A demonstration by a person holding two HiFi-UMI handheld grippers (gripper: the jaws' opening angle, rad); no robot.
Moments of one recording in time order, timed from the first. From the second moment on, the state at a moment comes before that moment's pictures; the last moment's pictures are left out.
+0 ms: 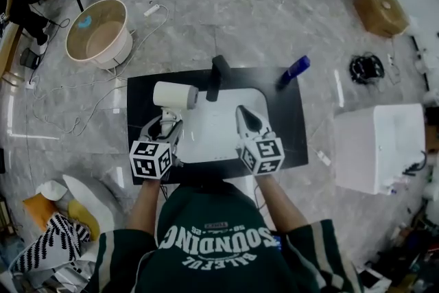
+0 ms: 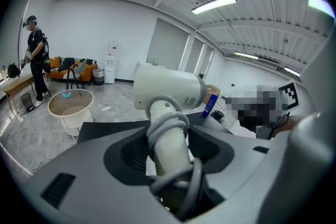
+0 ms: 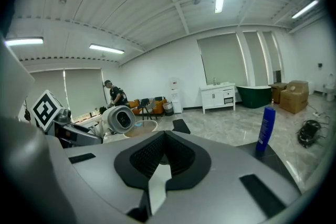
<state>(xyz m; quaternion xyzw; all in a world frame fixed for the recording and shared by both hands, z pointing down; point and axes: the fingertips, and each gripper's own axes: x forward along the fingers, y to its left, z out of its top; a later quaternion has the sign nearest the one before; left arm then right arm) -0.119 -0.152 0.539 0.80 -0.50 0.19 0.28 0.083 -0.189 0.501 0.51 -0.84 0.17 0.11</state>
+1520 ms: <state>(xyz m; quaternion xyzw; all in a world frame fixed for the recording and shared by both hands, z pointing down) -0.214 -0.169 0.682 0.68 -0.57 0.22 0.39 0.044 -0.200 0.577 0.49 -0.82 0.22 0.20</state>
